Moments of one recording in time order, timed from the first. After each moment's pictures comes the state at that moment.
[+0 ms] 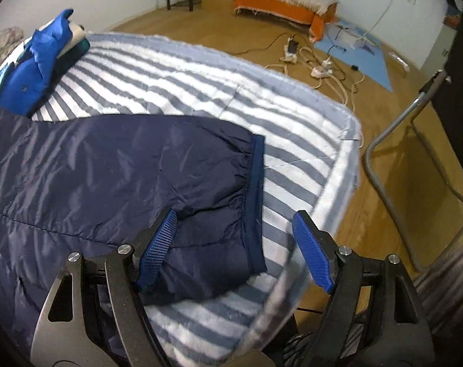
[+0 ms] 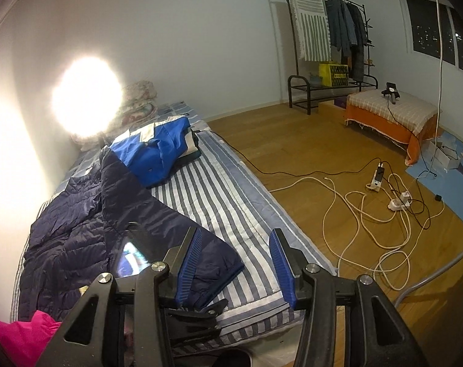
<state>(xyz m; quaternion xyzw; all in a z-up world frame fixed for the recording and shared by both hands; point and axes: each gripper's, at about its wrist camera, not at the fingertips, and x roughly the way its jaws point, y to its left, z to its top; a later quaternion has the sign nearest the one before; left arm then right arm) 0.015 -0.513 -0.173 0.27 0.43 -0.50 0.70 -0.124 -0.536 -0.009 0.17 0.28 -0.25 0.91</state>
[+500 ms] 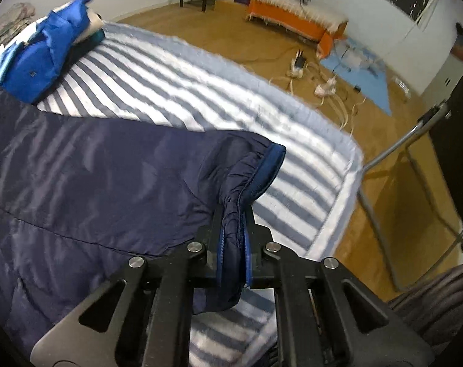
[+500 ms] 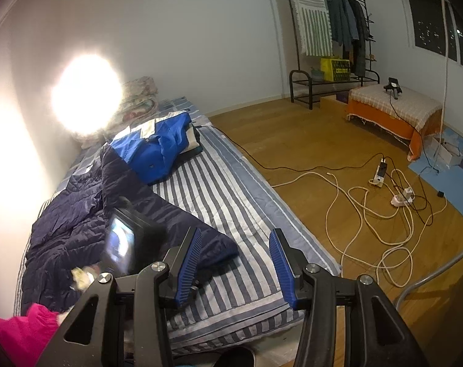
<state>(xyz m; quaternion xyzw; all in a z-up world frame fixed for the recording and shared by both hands) 0.046 -0.502 -0.146 0.20 0.45 -0.50 0.71 -0.118 -0.537 -0.011 0.18 0.29 -0.25 0.91</state>
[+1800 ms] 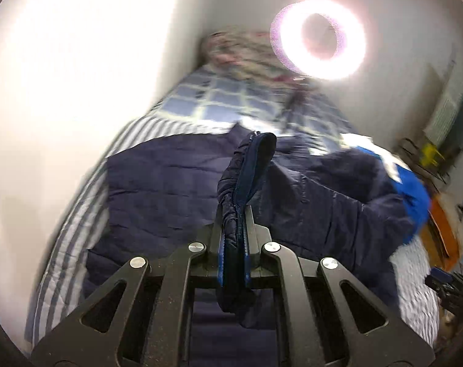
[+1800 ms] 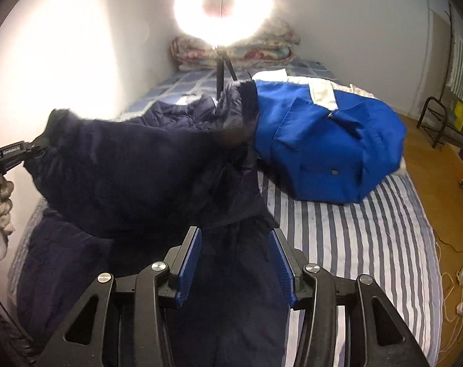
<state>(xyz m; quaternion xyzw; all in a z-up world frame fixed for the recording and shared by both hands) 0.376 -0.023 -0.059 -0.10 0.36 -0.09 0.92 0.222 -0.403 -0.064 0.04 0.40 -0.01 0.92</state>
